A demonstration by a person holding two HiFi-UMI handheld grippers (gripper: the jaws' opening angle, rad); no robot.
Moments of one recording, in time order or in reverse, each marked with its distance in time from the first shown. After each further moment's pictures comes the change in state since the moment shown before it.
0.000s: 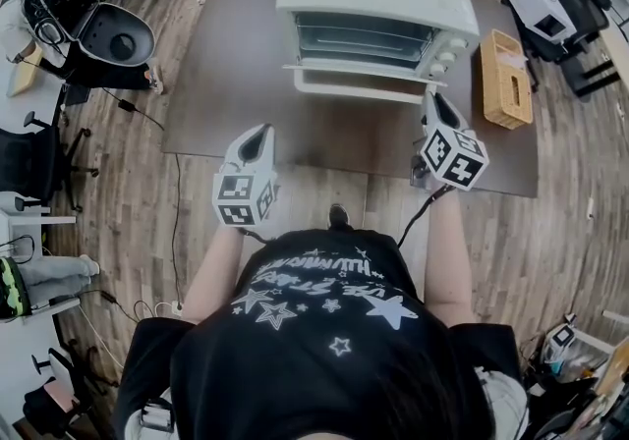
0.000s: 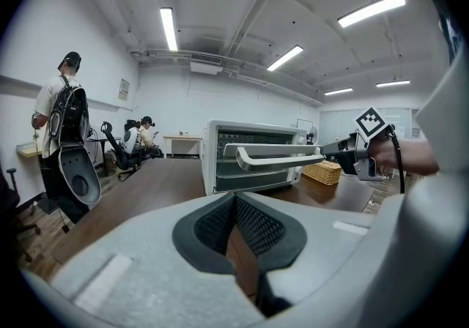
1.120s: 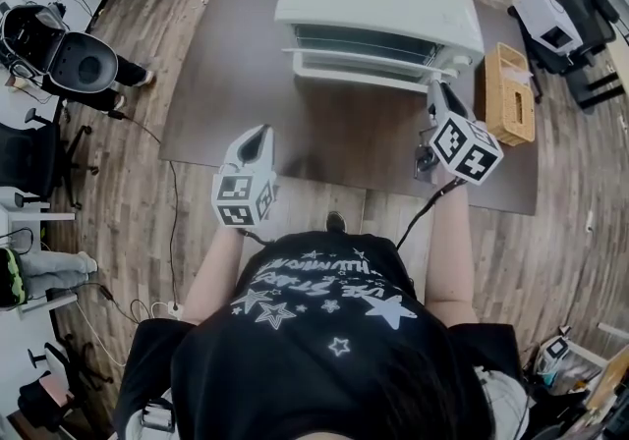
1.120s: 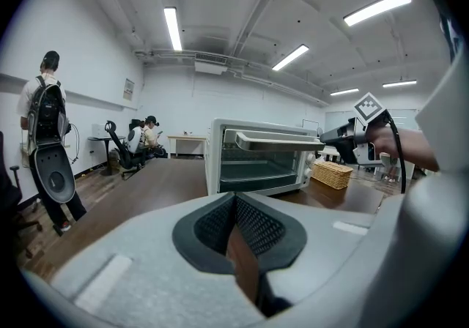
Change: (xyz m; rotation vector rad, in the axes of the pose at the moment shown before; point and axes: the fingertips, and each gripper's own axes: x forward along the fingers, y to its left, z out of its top) left arm 0.032 0.008 0.009 -0.018 -0.001 0.034; right arm 0.037 -0.004 0.053 0.067 -0.031 0.046
